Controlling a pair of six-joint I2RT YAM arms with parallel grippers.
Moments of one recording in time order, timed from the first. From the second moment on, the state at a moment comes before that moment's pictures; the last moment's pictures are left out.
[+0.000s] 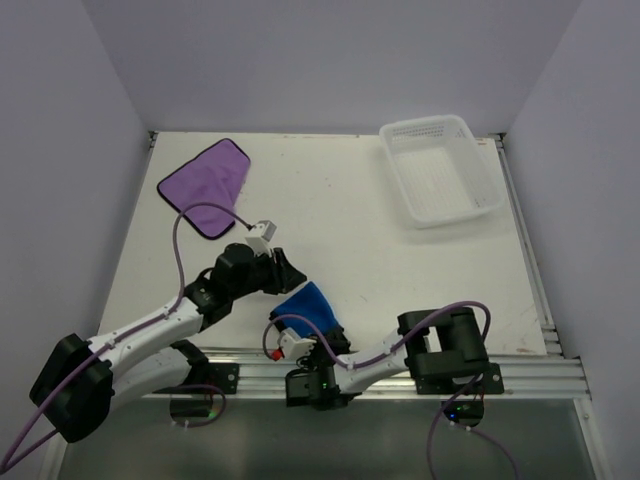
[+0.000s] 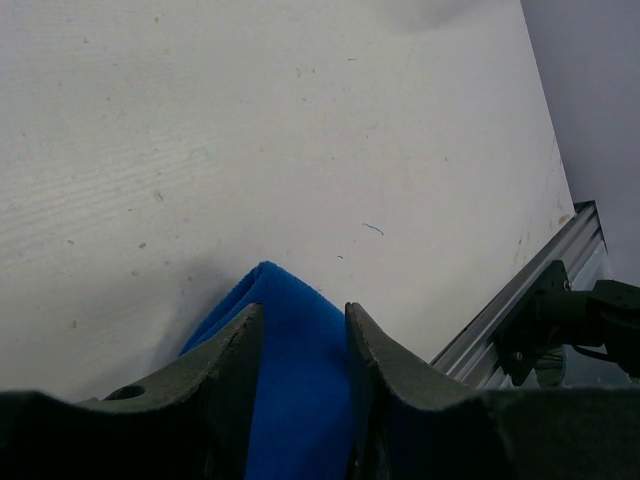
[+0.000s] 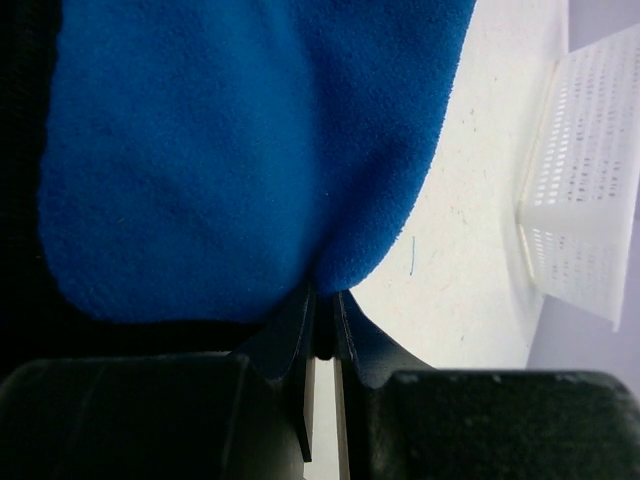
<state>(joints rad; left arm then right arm) -0.65 1.00 0.42 0.10 0.17 -0.67 1.69 1.89 0.92 -0.48 1.10 0.38</state>
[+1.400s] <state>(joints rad) -0.77 1.41 0.49 0.42 0.38 -0.91 1.72 2.13 1.16 -0.81 1.17 0.45</state>
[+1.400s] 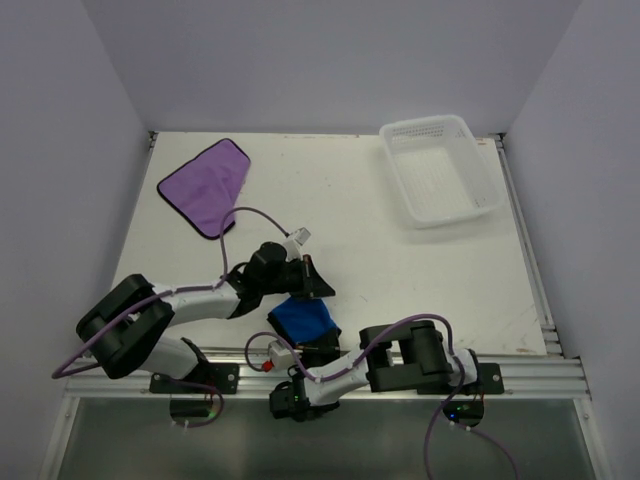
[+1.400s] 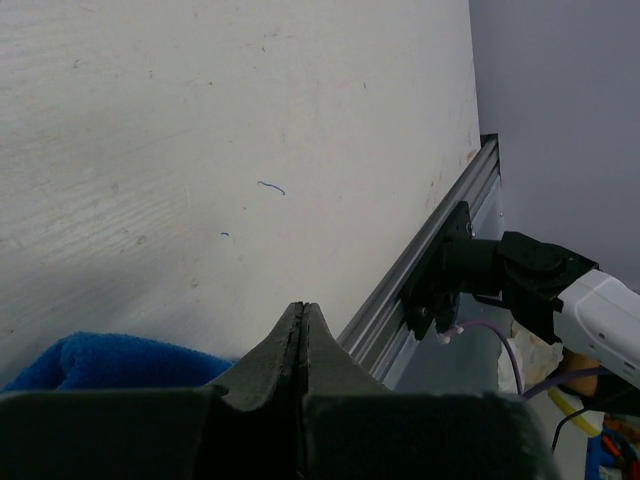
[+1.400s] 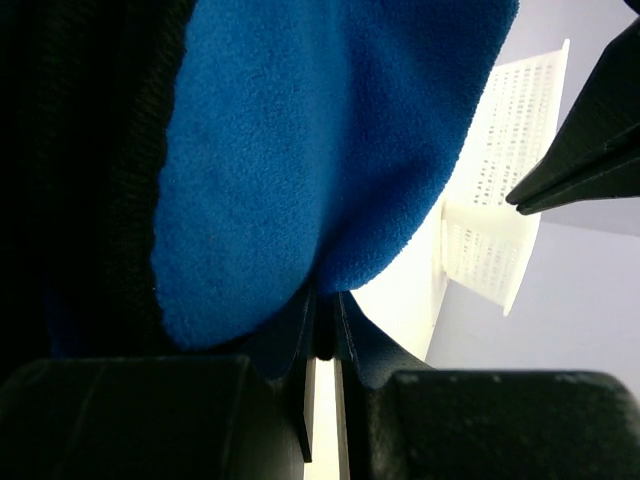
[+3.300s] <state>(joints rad) -0.77 1.31 0.31 0.34 0.16 -0.87 1.72 2.17 1.21 -0.88 1.16 0.47</state>
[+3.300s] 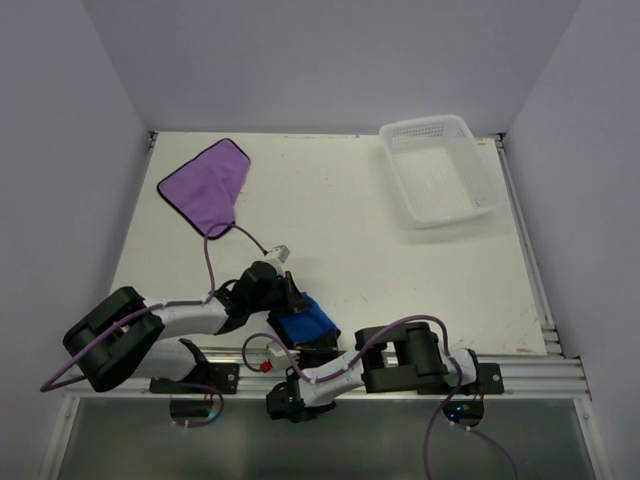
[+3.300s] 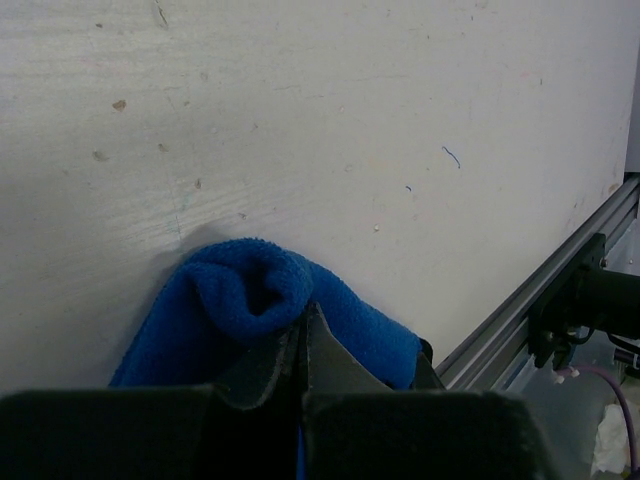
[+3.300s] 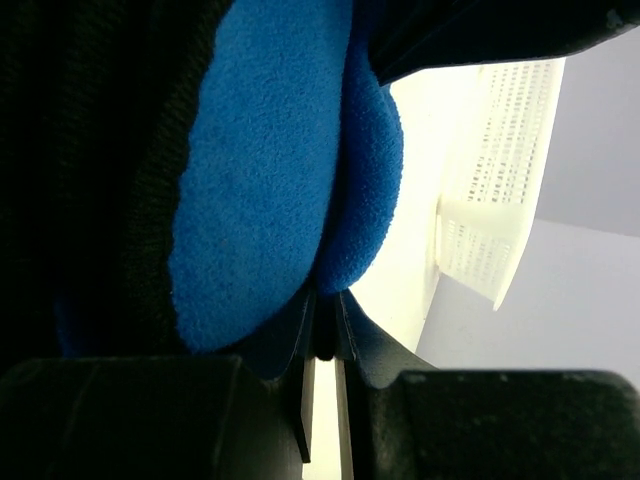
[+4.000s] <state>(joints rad) -0.74 1.32 0.32 0.33 0.14 -0.86 1.79 2.02 1.18 -0.99 1.11 0.64</state>
